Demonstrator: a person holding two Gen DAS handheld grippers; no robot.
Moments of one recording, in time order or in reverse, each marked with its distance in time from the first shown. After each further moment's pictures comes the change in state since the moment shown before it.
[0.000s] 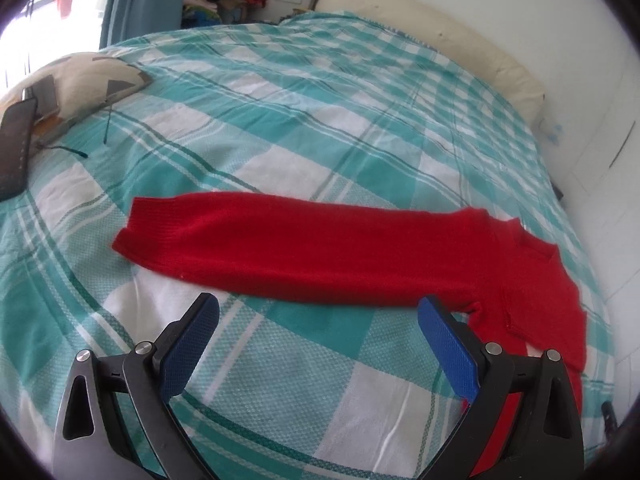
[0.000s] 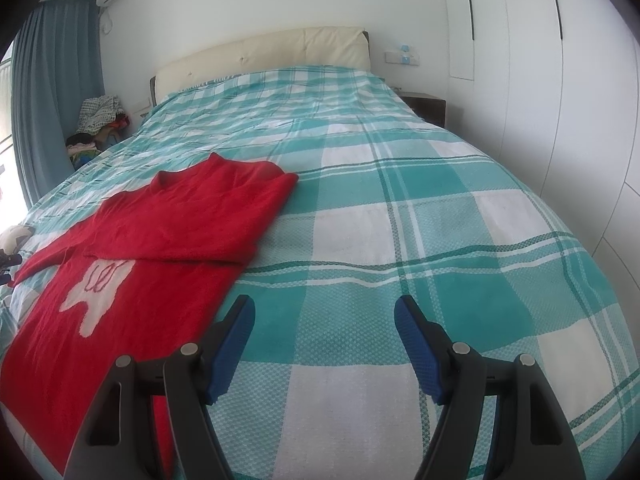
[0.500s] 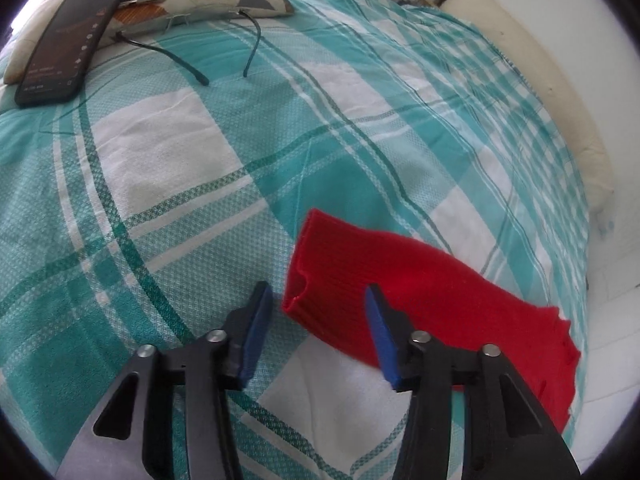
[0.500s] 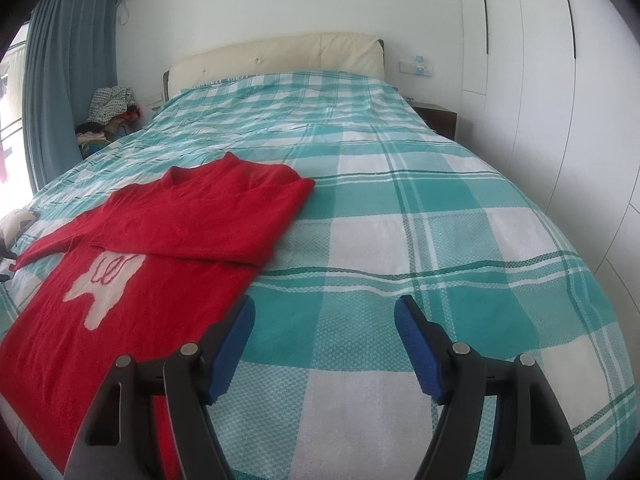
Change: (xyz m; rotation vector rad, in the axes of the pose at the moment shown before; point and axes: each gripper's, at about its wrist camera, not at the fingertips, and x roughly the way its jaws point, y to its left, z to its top) left arm 0.052 0.125 0.031 -0.323 0.138 0.095; right arm -0.002 0.019 -0.001 -0.078 -0.015 0.010
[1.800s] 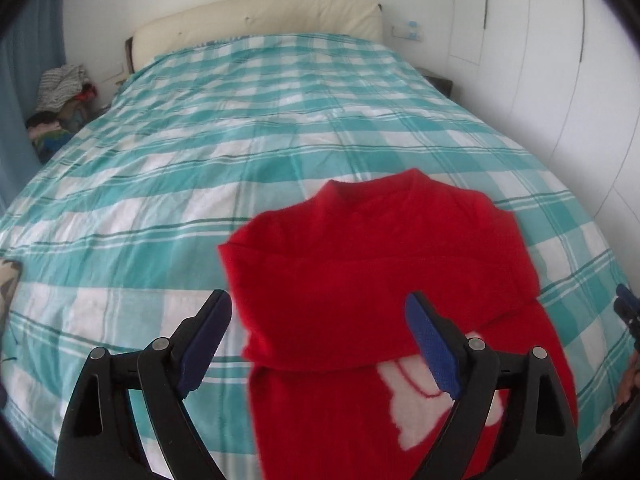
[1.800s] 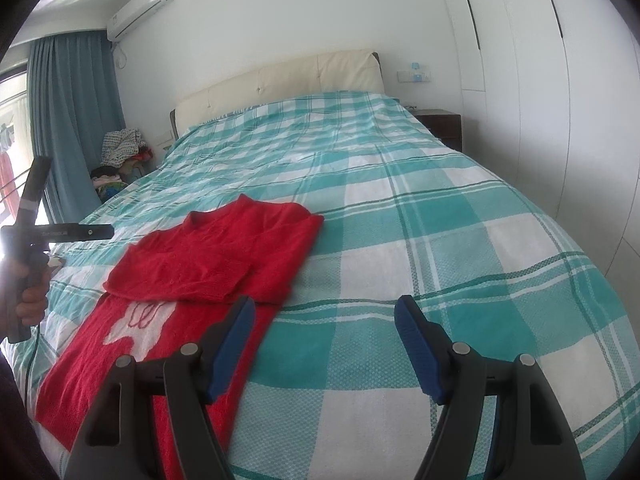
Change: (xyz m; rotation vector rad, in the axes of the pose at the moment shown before) left arm -0.081 -0.323 -0.163 0.980 -0.119 -0.187; right arm -0.023 -0.026 0.017 0.153 -0.066 0.117
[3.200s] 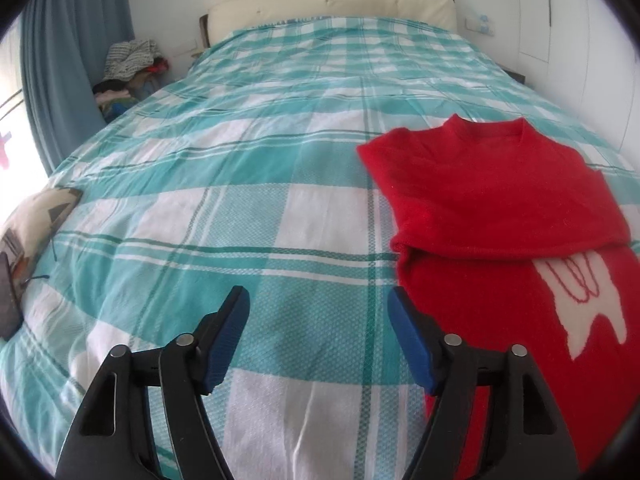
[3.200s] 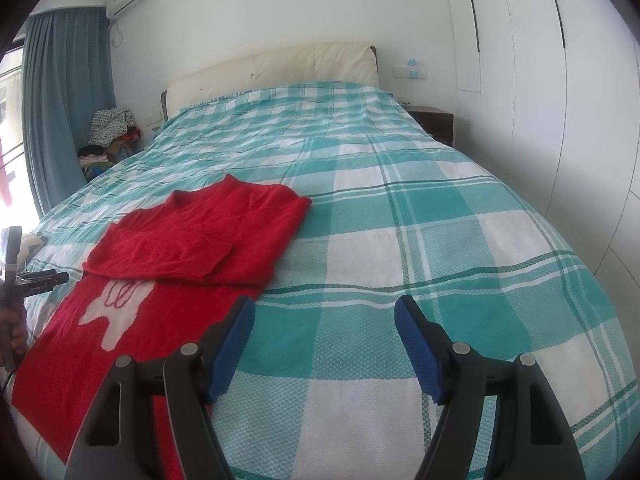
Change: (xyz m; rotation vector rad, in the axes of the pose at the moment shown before) left arm 0.013 0.063 -0.100 -0.106 0.015 0.211; right arm 0.010 0.005 -0.009 -0.064 0.027 -0.080
